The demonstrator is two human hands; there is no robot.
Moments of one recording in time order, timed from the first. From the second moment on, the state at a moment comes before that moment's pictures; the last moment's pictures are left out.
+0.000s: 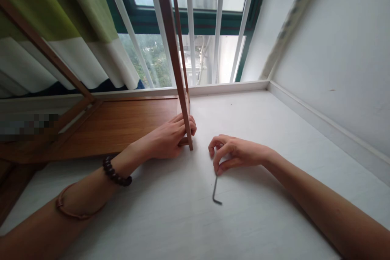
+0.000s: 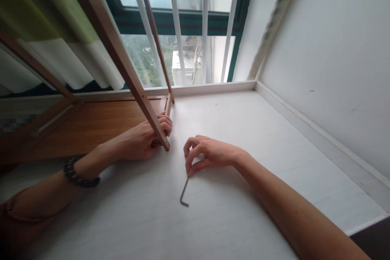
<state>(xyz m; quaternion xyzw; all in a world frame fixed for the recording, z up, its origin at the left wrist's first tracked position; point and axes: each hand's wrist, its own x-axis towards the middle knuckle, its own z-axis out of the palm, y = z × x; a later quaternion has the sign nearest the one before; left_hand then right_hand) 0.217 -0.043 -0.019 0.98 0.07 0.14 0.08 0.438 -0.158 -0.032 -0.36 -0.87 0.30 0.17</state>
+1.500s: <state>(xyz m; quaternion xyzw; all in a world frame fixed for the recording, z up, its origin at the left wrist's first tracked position) 0.213 -0.046 -0.021 0.98 0.07 0.16 0.07 0.394 -0.182 -0.032 -0.45 -0.89 0.05 0.10</state>
